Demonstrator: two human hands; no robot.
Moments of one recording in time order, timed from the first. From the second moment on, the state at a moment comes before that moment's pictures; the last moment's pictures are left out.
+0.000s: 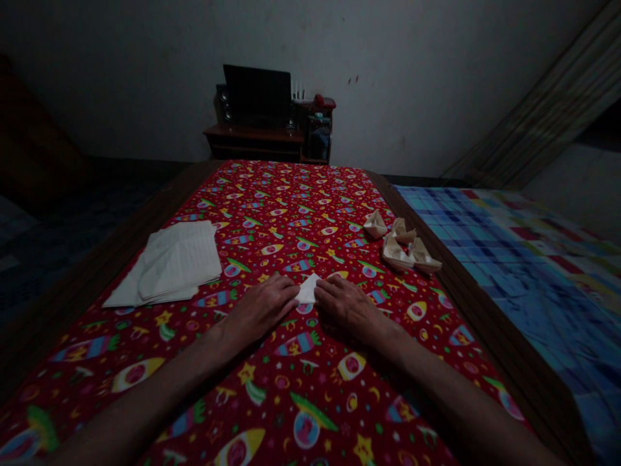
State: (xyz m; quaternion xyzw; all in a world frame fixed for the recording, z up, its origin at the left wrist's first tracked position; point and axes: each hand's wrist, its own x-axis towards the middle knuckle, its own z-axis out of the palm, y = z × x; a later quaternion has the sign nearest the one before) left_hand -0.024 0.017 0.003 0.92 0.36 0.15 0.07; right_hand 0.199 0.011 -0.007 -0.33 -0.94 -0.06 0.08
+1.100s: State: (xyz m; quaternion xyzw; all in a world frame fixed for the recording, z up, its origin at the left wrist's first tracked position) left_hand -0.024 0.011 0.001 0.93 0.35 0.08 0.01; right_hand 0.198 0.006 -0.004 -0.33 -0.94 -0.06 0.06
